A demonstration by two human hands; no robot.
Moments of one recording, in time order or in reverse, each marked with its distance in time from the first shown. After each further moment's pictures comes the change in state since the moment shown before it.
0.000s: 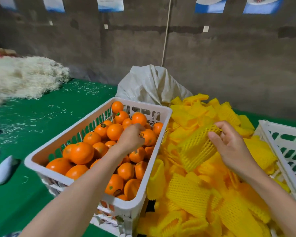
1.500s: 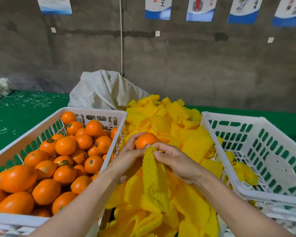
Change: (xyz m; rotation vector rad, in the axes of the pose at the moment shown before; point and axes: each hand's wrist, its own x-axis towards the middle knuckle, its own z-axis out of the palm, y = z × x) left_hand -0.047 0.110 0.062 -1.295 -0.480 -0.109; right_hand -0.039 -0.002 -0.011 0.472 -0.318 0.383
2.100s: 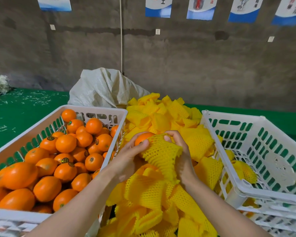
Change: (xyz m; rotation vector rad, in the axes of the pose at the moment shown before) left_hand -0.005 -0.001 -0.002 -0.119 -0.105 0.000; right_hand 0.008 0.016 0.010 -0.190 0.603 -0.253
